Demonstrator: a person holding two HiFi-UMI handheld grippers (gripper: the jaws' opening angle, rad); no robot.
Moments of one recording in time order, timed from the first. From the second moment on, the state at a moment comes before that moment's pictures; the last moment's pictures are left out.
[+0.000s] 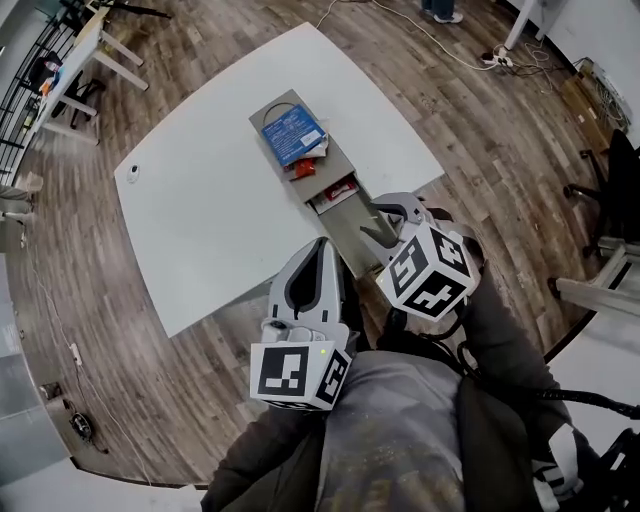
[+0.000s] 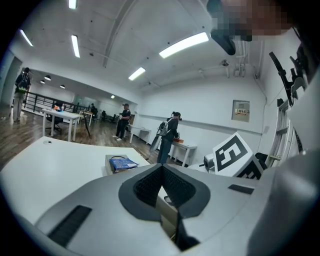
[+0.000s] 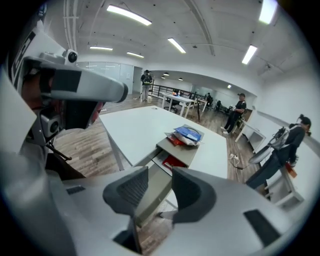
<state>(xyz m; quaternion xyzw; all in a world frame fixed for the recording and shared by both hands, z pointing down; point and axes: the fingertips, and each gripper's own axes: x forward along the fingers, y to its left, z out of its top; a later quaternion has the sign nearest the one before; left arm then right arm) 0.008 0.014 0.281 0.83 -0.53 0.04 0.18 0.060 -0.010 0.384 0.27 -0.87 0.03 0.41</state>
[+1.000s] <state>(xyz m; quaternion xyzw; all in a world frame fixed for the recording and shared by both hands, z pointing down) -0.081 -0.052 0.340 0.79 -0.55 0.06 0.26 0.001 -0.059 0.488 0.25 -0.78 0.05 0.57</state>
